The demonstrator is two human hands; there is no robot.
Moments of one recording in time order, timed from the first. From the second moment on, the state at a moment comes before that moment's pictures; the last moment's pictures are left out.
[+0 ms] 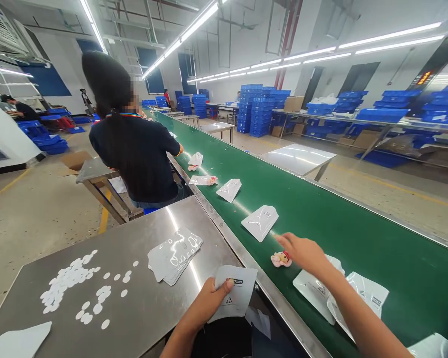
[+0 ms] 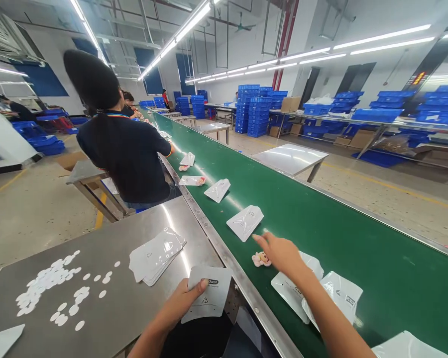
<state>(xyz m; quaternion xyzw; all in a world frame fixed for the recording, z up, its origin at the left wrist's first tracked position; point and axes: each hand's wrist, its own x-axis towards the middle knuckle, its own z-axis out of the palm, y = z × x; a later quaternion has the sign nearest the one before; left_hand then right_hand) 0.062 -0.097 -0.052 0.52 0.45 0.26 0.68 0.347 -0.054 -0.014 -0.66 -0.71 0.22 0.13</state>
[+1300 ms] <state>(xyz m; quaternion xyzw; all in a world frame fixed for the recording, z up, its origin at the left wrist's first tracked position) 0.068 -0.069 -0.037 0.69 0.44 0.31 0.49 0.293 -0.044 0.003 -0.50 -0.80 0.25 0.20</state>
